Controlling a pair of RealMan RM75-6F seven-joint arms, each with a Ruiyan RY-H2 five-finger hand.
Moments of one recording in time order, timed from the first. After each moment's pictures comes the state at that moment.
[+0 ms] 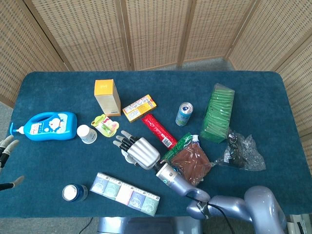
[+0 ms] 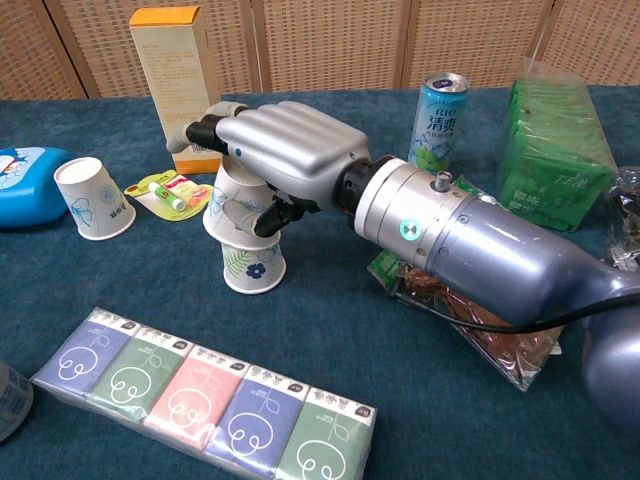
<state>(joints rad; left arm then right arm) -0.07 -0.95 0.03 -1.62 1.56 1.44 -0.17 0.91 -1.93 0.21 -1.25 -1.53 1.06 -0.25</state>
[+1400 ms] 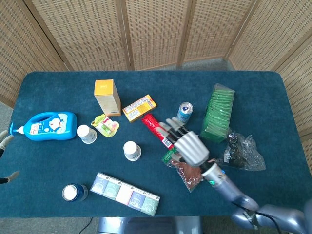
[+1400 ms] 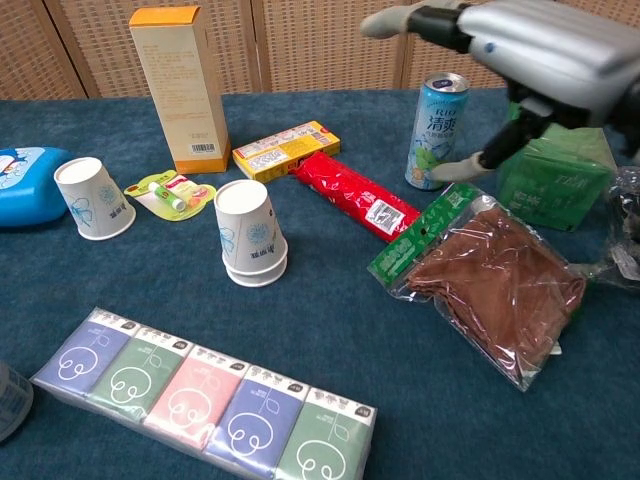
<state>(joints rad) -0.10 -0.93 0.01 -1.57 1.53 1.41 -0.19 0.67 -1.47 0.08 -1.56 -1.62 1.31 -0.19</state>
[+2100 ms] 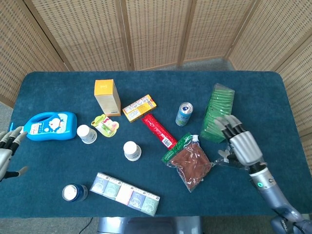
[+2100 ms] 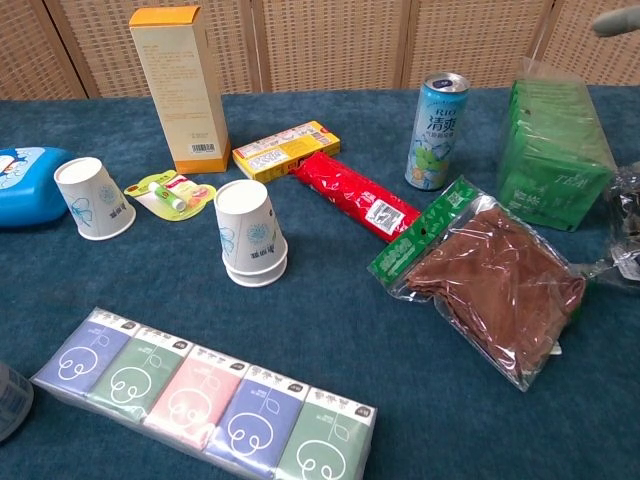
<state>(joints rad) -0.19 -0.95 -0.01 -1.62 1.49 1.28 -0.03 0.45 -1.36 0.01 -1.26 -1.62 1.48 0.17</state>
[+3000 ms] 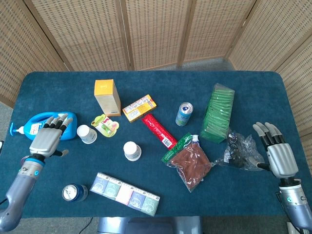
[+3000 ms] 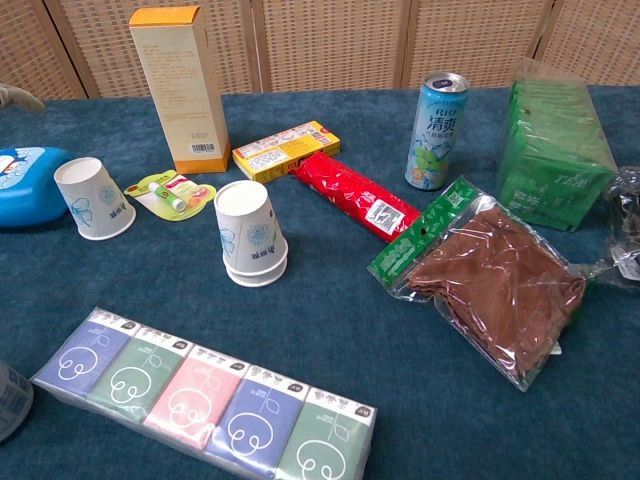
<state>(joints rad) -0.50 -1.15 -0.15 -1.74 1.01 1.00 0.46 0.27 -1.29 0.03 -1.23 -1.56 1.56 0.26</state>
